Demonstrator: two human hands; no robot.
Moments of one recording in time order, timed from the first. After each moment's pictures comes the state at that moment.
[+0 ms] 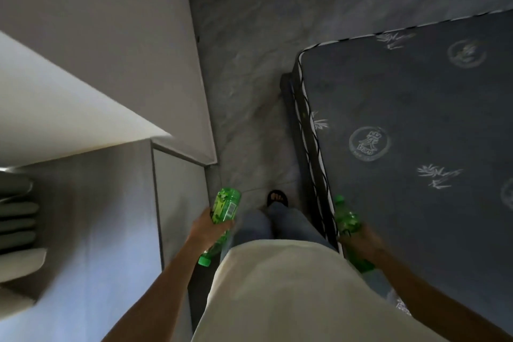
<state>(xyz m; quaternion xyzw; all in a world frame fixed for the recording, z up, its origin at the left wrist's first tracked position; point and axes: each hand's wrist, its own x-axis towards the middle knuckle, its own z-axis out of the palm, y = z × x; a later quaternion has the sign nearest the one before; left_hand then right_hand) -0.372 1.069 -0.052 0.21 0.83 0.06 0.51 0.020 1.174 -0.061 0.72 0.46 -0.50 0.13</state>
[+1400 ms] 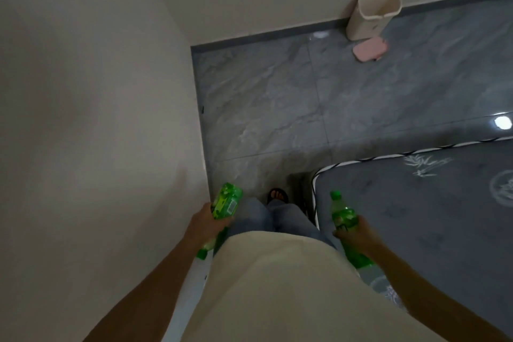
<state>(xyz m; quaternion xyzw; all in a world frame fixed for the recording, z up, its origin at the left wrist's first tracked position) -0.599 1.653 -0.050 0.23 0.83 0.04 0.51 -0.215 1.780 -0.078 0.71 0.48 -0.49 0.17</state>
